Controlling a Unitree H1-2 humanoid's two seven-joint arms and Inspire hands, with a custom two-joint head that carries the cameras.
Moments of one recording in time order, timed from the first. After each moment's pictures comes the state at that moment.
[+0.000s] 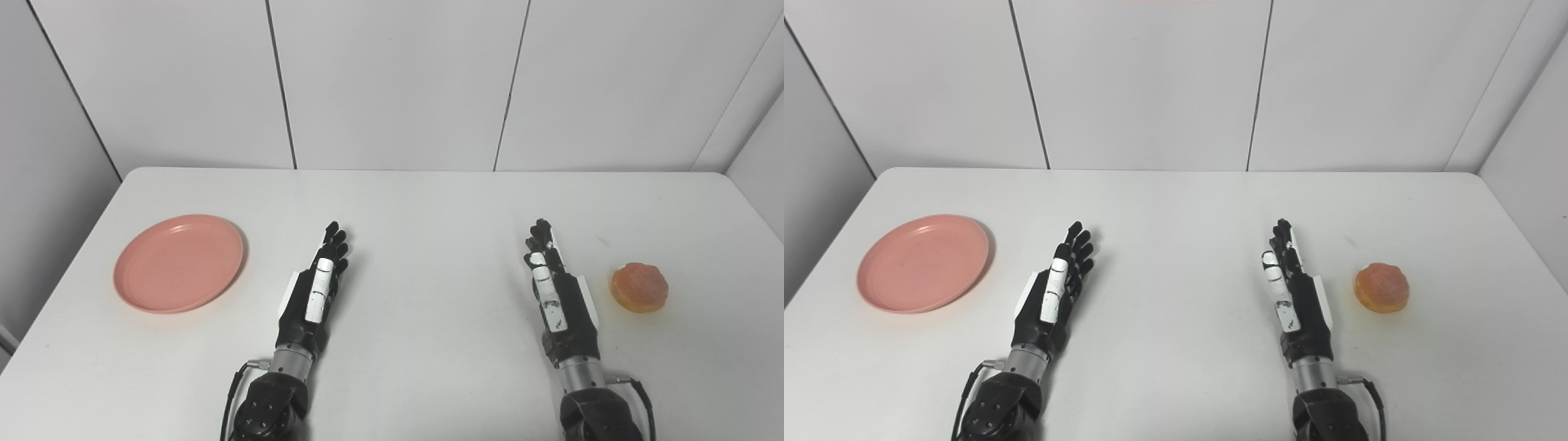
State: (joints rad) left arm -0.24 -0.03 -0.03 0.17 -0.08 -0.08 -0.07; right arm -0.22 -0.01 -0.01 0.12 0.05 -0.14 0.03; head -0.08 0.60
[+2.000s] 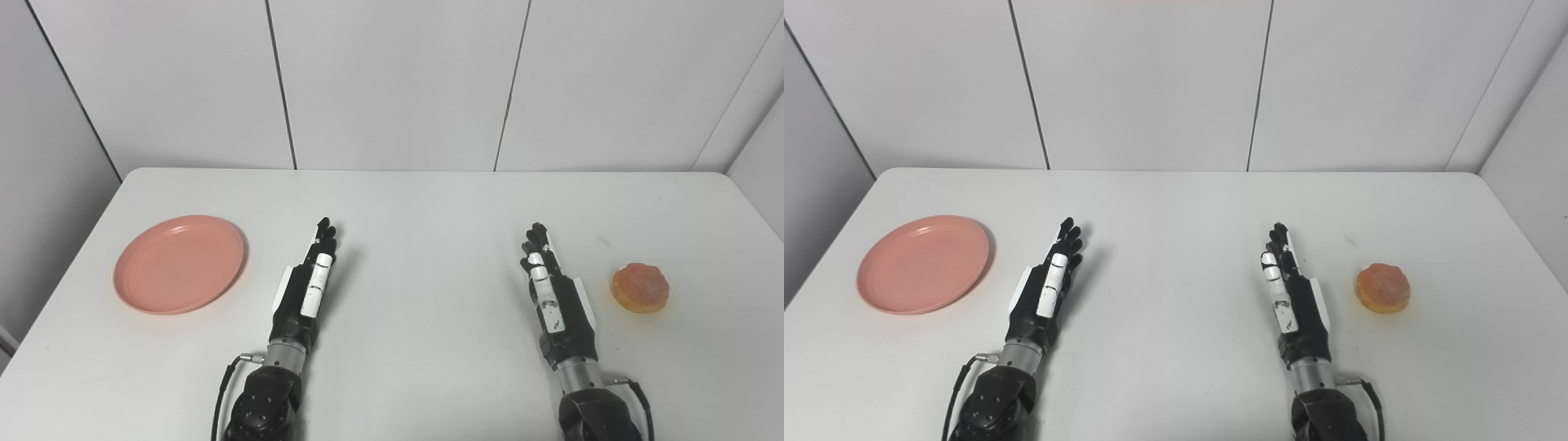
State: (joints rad) left arm -0.27 -0.01 -0.04 0.19 0.00 -0.08 -0.03; right arm -0.22 -0.01 -0.01 0.12 0.06 -0.11 0.03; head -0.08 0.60
